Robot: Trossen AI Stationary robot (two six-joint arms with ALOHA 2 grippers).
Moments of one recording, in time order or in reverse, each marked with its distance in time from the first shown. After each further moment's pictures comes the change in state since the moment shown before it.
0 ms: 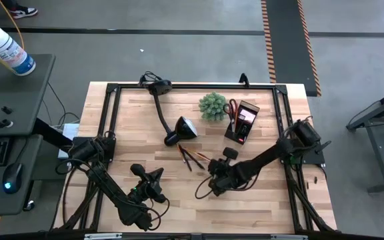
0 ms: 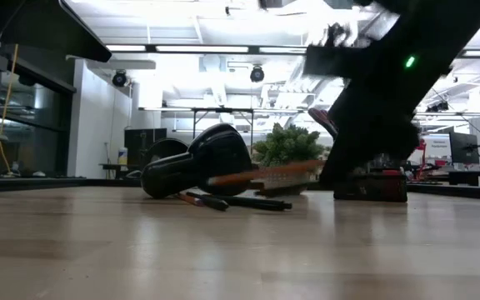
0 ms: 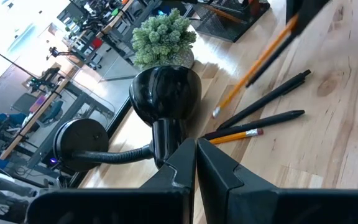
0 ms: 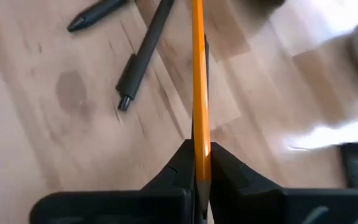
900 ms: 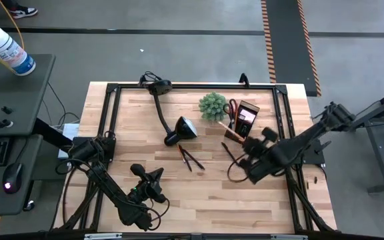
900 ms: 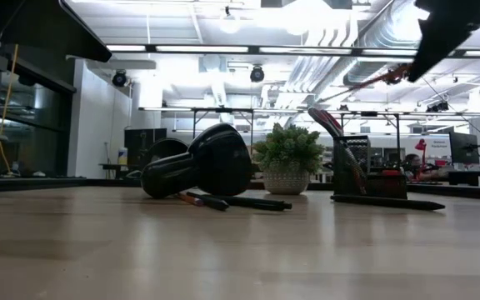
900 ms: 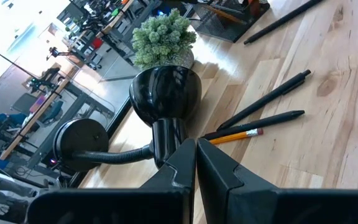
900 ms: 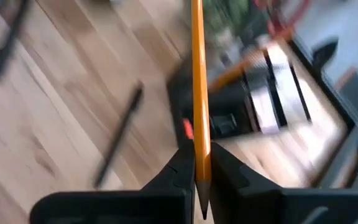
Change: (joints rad) left arm 0.000 0.000 0.000 0.000 -0.001 0.000; right arm 0.062 -0.508 0.002 -0.808 -0.004 0.386
